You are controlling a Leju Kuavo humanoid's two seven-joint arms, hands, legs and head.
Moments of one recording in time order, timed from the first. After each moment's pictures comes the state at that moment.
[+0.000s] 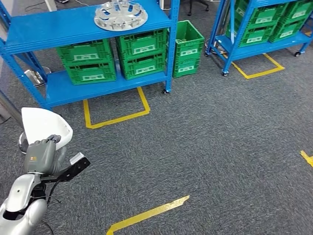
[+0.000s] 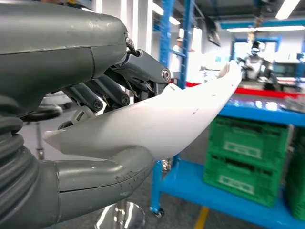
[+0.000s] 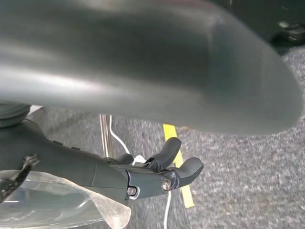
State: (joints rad) left arm 0.00 0.30 -0.13 -1.64 -1.22 0.36 0.08; right arm -0.08 0.08 1.51 -0.01 -1.43 -0.15 -0.24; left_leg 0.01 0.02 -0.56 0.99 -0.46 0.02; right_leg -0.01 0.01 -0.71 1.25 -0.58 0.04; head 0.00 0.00
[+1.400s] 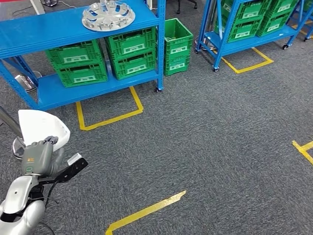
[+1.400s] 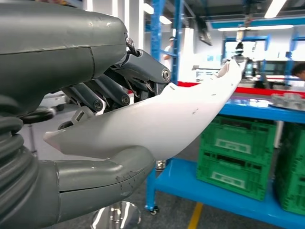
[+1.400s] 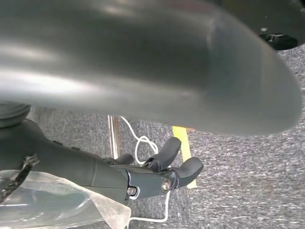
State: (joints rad) left arm 0.02 0.29 -0.10 -1.65 -1.22 0.35 0.08; right arm -0.09 0.08 1.56 -0.01 -1.30 -0.18 -0.23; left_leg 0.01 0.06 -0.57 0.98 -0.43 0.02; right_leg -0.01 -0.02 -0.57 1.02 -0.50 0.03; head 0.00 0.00
